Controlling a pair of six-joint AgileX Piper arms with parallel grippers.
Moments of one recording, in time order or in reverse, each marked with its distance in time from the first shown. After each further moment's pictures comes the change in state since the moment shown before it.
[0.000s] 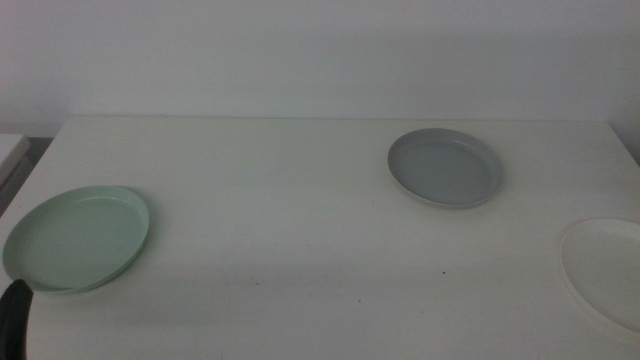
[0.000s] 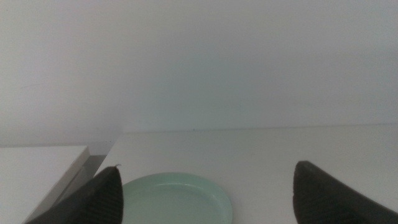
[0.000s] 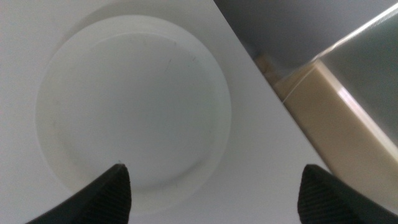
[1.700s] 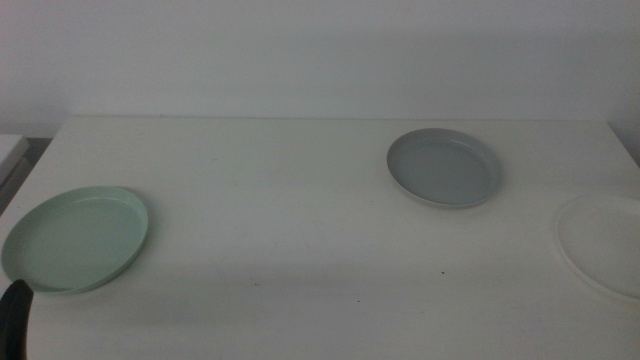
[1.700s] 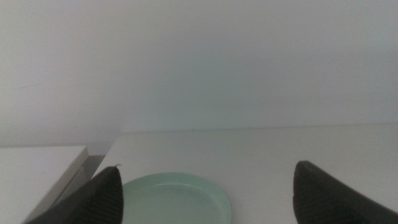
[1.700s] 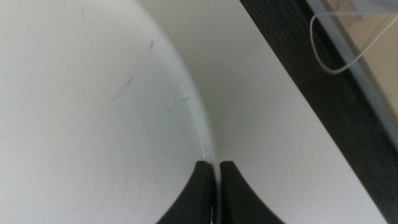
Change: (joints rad) left arm 0.000 0.000 0.000 0.000 0.000 0.000; right arm -0.235 0.640 -0.156 0.370 -0.183 -0.369
